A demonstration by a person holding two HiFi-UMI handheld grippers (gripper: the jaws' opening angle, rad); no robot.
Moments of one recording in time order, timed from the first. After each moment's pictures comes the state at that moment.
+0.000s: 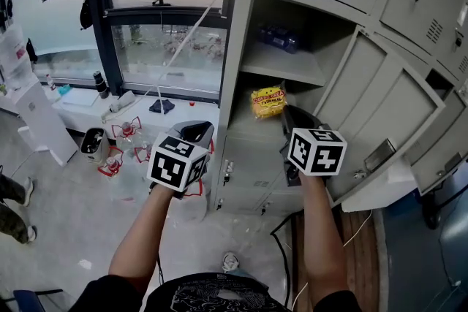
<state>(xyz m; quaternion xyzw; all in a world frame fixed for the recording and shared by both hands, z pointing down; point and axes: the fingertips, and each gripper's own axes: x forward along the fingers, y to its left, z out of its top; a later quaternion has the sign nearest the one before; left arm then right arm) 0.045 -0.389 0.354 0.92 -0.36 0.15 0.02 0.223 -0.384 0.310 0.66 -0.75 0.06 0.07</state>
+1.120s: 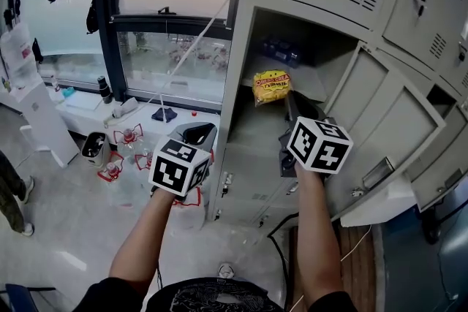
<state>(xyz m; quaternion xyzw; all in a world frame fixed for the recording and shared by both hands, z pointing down) 0.055 -0.400 0.327 0.92 -0.37 0.12 0.00 0.223 -0.409 0.236 0.66 -0.75 0.01 -0.02</state>
